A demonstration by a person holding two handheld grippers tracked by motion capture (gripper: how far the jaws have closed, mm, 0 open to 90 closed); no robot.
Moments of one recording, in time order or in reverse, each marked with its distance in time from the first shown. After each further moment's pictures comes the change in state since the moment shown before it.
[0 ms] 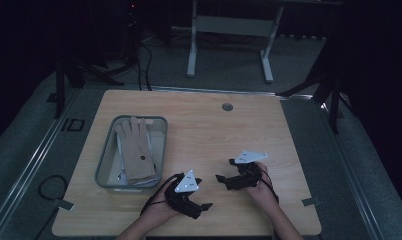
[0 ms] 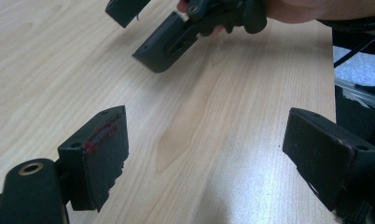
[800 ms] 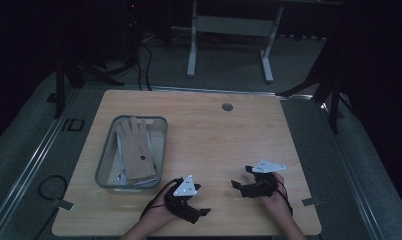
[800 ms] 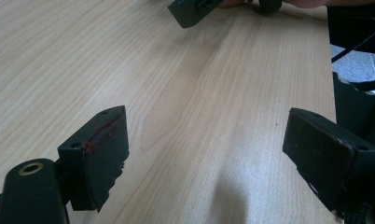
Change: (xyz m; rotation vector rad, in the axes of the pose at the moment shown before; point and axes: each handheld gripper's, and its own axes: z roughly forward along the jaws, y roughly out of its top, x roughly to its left) left arm 0.000 -0.018 0.007 0.011 -0.039 -0.016; right arm -0.014 -0.041 -0.030 -0.025 -0.090 0.057
